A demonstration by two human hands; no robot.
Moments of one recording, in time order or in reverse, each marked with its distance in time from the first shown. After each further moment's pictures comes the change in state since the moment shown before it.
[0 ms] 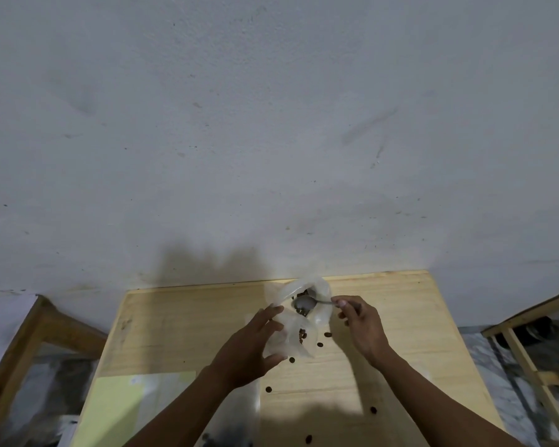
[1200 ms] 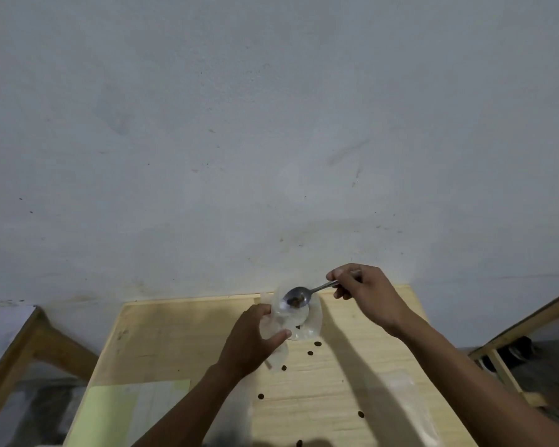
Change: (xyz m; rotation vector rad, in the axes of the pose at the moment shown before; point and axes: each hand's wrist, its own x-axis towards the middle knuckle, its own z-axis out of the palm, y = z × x) left_hand 0.016 0.054 -0.032 -0.292 0.220 -0.348; right_hand -0.041 -0.158 -0.048 -0.149 -0.158 -0.151
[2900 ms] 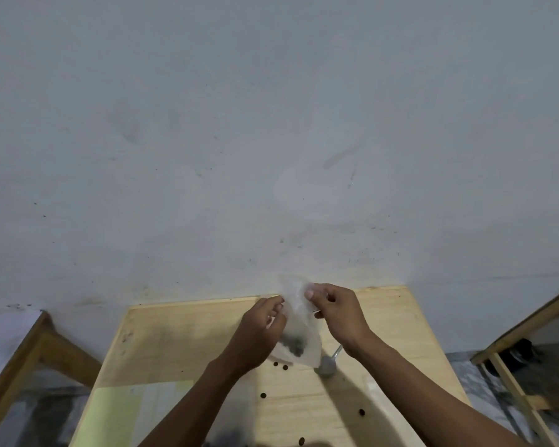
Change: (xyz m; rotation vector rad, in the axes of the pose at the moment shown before) left_hand -0.008 0.042 -0.024 -0.287 -0.067 -0.013; right_hand -0.012 0.030 0.063 0.162 0.101 0.034
